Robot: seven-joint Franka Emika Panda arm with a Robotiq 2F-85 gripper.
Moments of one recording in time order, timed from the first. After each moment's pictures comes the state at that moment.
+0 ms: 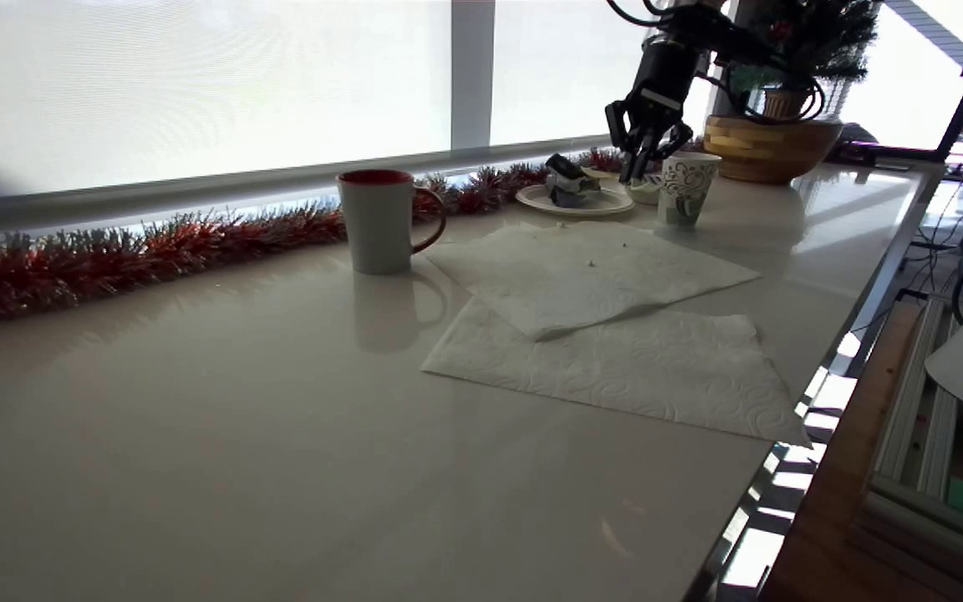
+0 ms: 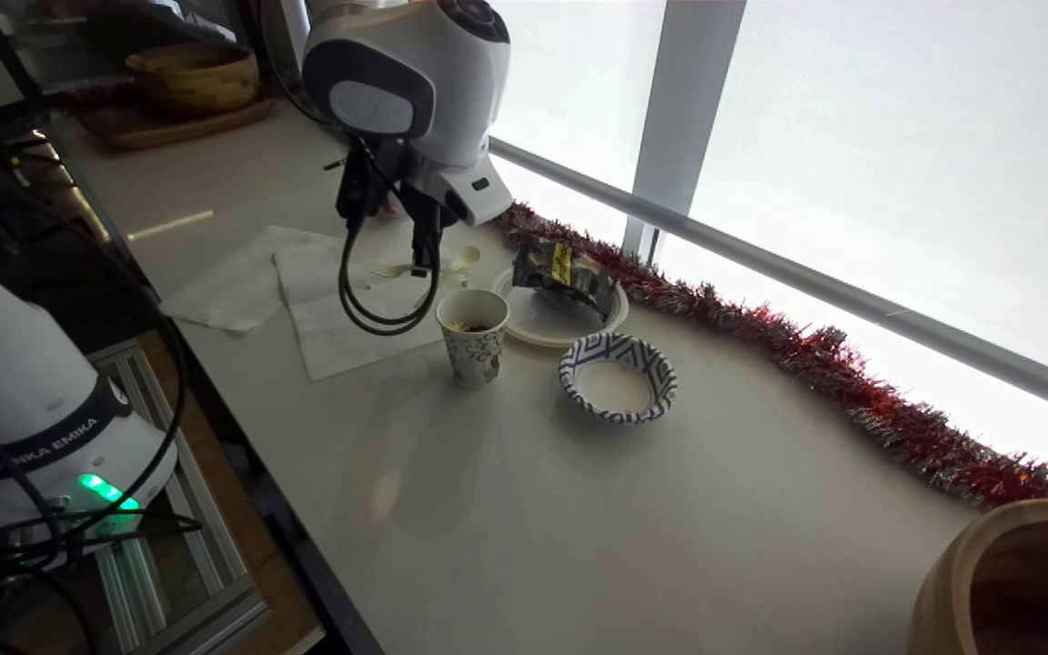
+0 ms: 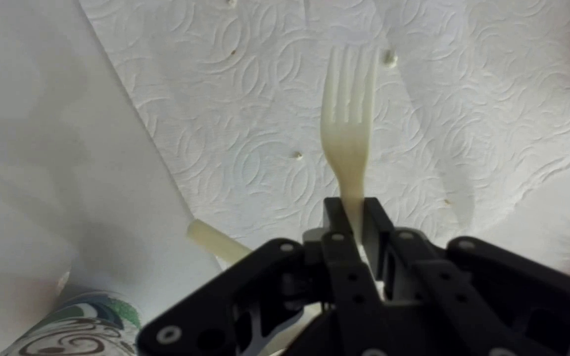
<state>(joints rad) -0.11 -0.02 -0.13 -2.50 0.48 2.30 0.07</state>
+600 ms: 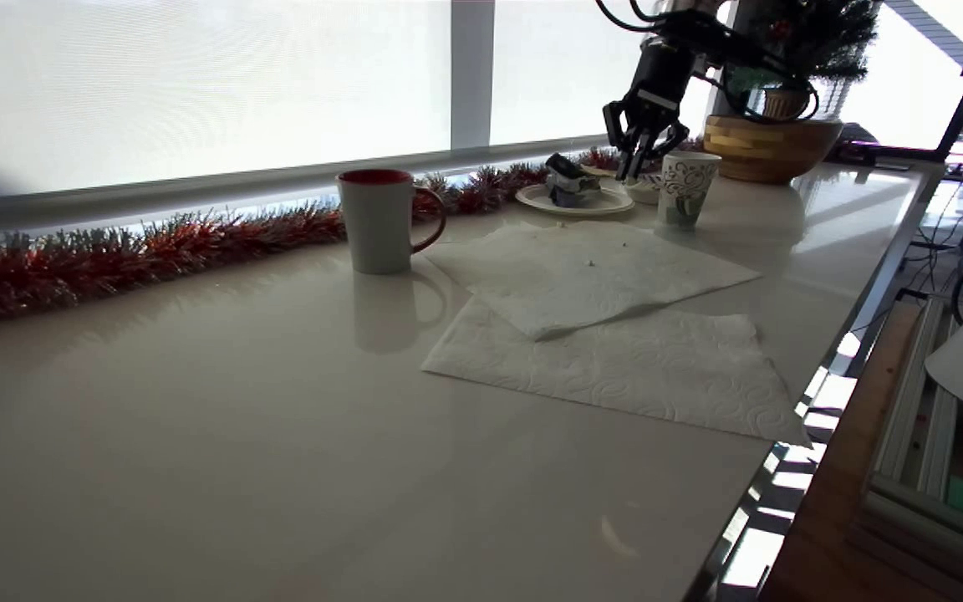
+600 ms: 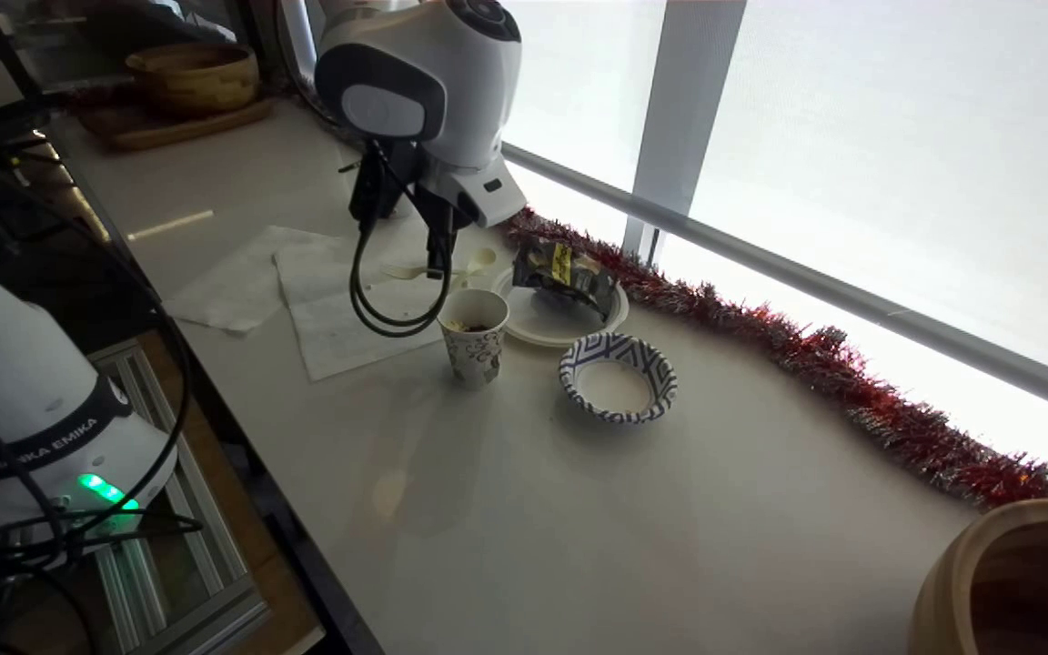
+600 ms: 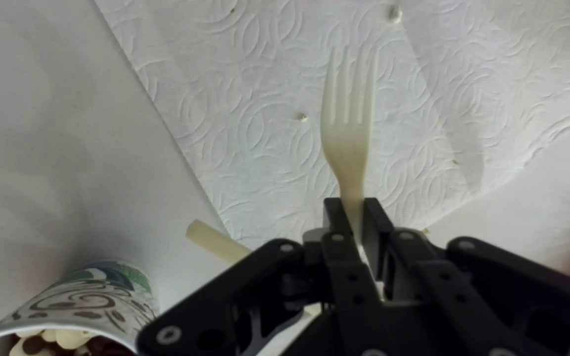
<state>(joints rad) -0.12 0.01 -0.14 -2.48 0.47 2.34 0.09</state>
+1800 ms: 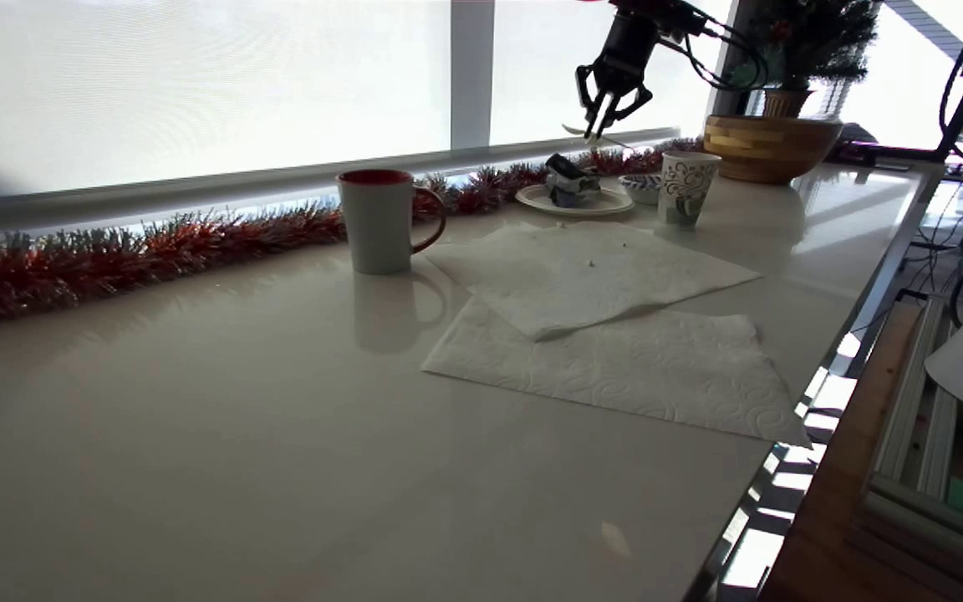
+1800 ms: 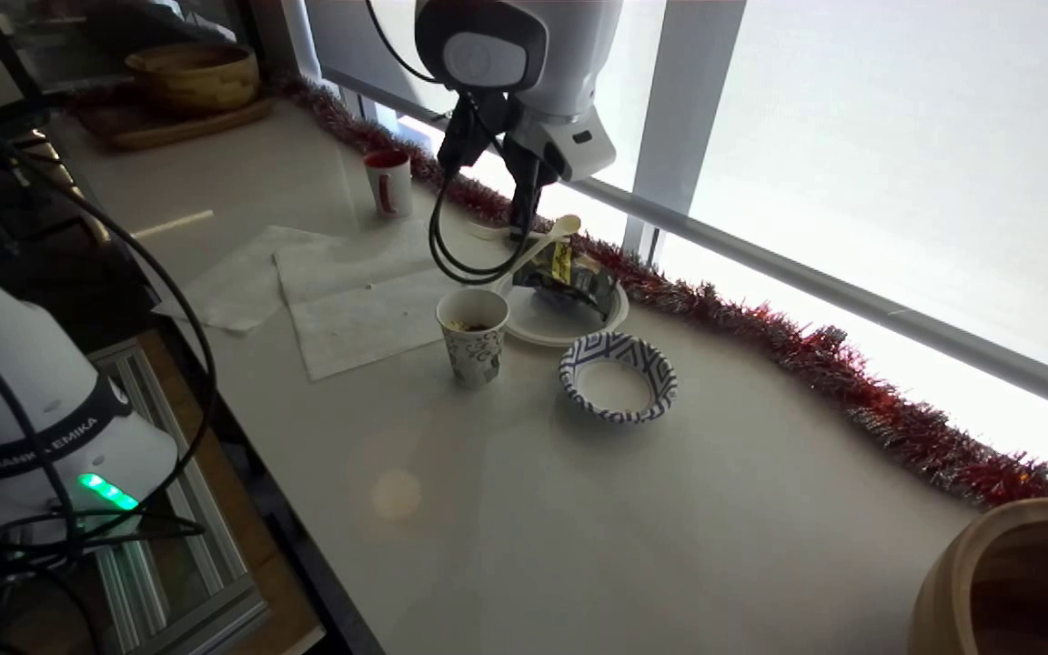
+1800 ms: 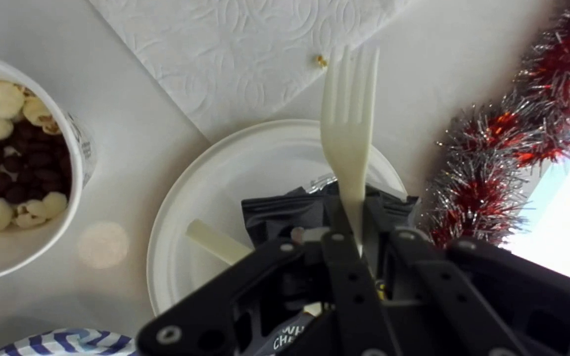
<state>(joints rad) -0.16 0.16 -0.16 -2.15 0.48 2.26 0.25</state>
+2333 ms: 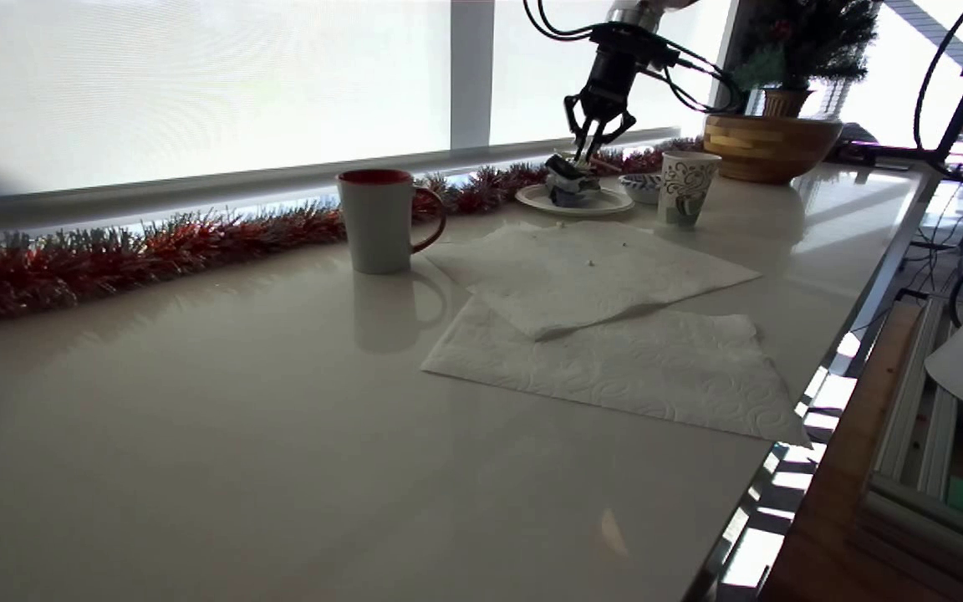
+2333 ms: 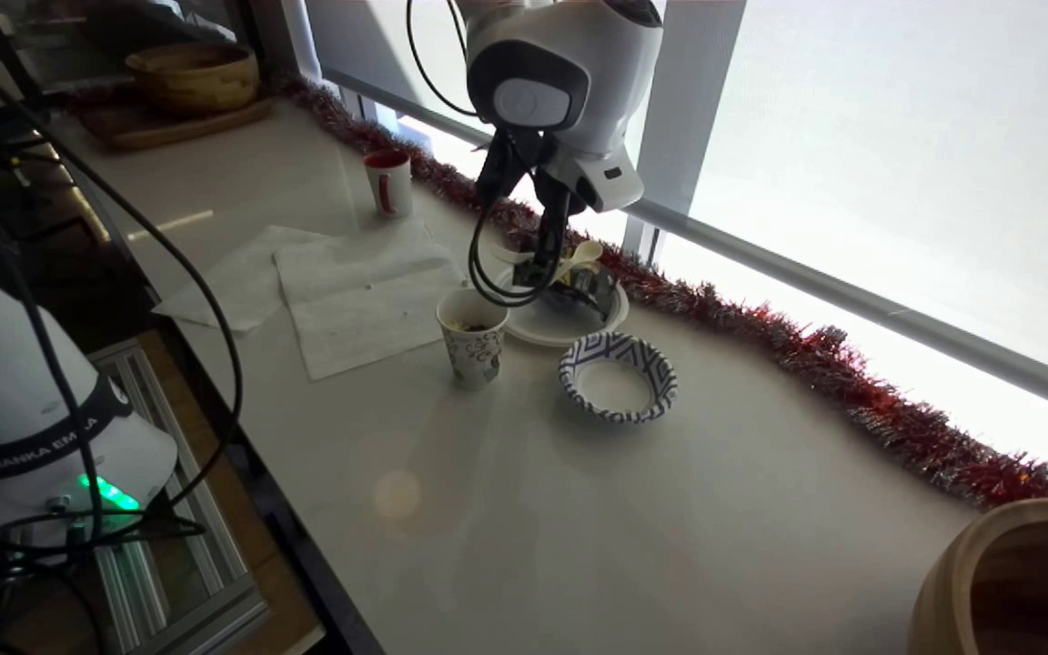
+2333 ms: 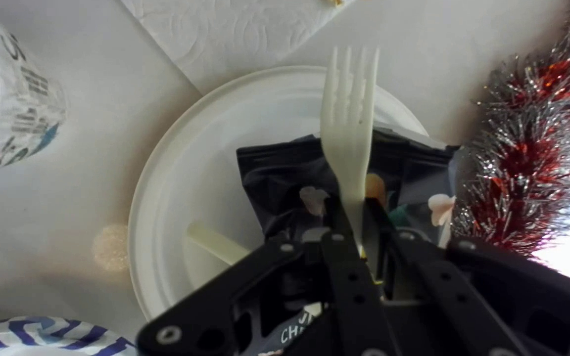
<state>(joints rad) -0.18 0.34 -0.16 -2.00 0.48 2.25 0.27</state>
